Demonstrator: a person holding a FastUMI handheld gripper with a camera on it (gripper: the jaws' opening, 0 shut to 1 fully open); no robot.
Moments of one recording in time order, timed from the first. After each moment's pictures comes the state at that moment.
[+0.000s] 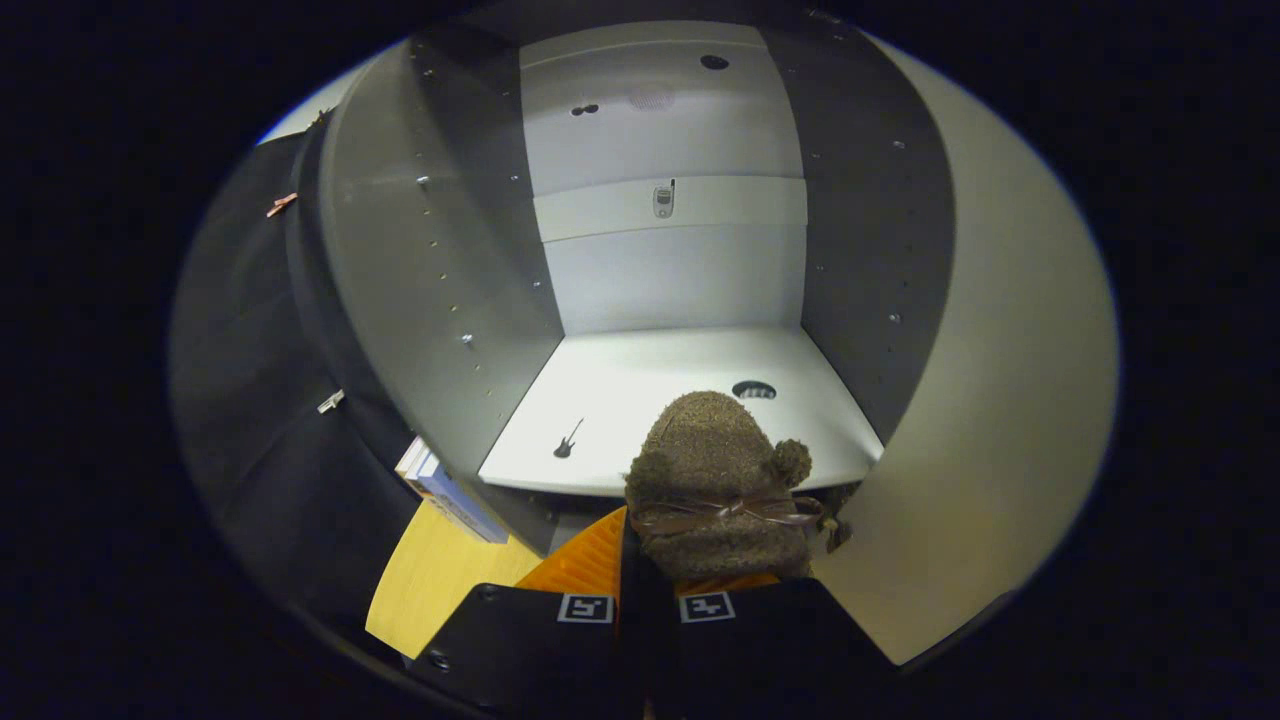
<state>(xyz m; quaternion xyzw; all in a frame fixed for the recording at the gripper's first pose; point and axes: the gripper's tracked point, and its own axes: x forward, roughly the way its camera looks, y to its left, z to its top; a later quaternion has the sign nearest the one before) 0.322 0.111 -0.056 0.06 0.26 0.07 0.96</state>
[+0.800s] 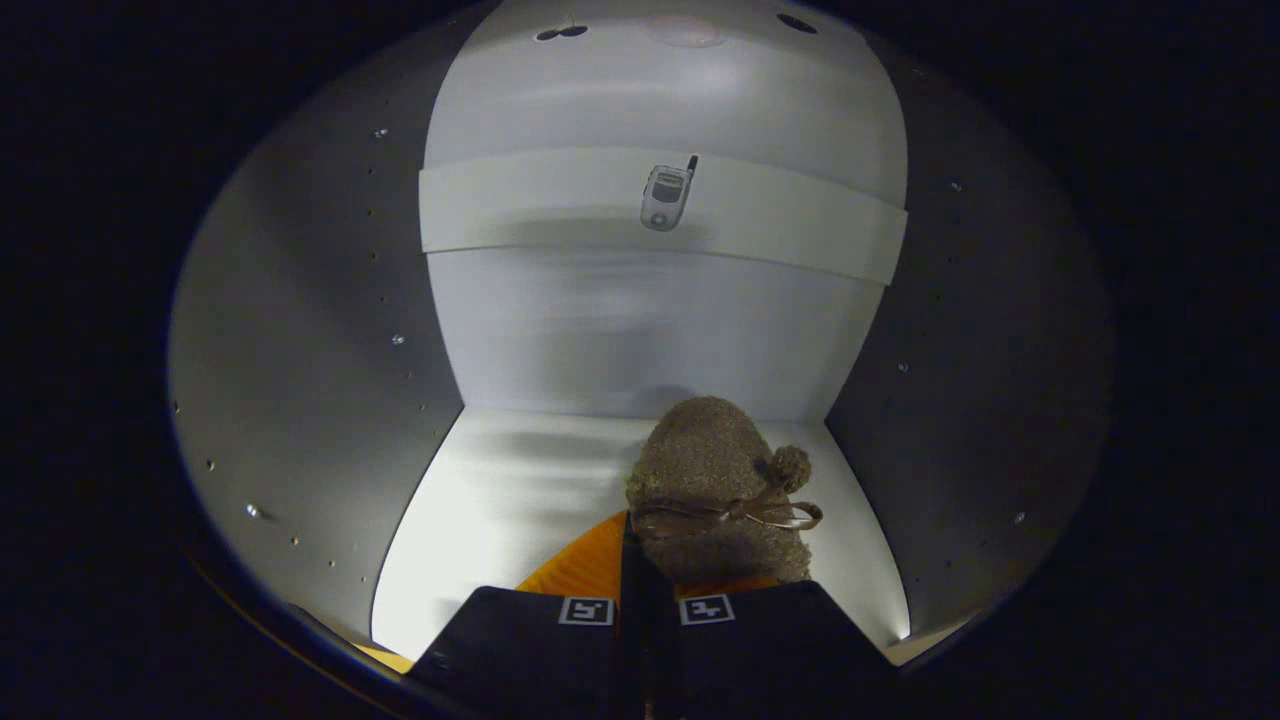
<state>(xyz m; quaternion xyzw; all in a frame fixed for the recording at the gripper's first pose) 0.526 0.117 -0.071 -0.01 0.26 -0.01 0.96</state>
